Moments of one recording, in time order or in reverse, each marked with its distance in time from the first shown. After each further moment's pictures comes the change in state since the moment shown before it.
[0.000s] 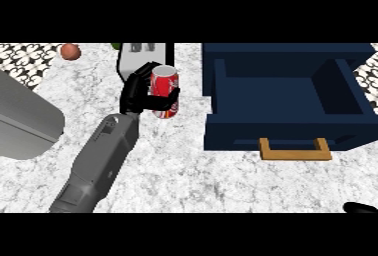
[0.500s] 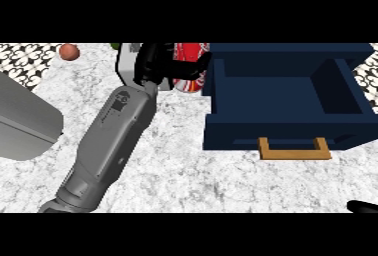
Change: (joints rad) left arm -0.148 -0.037 -0.063 -0.276 -0.010 0.138 0.357; right arm -0.012 -0.015 -0.018 0.011 -0.013 0.011 0.001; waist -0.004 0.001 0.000
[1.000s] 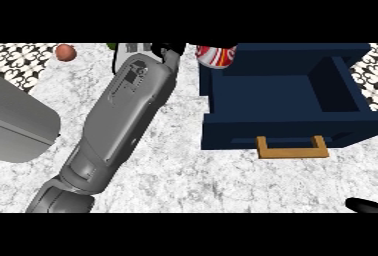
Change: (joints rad) left arm -0.235 -0.009 -0.025 0.019 -0.025 0.100 0.194; right arm -0.024 0.002 0.010 -0.008 0.012 -0.014 0.023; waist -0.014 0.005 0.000
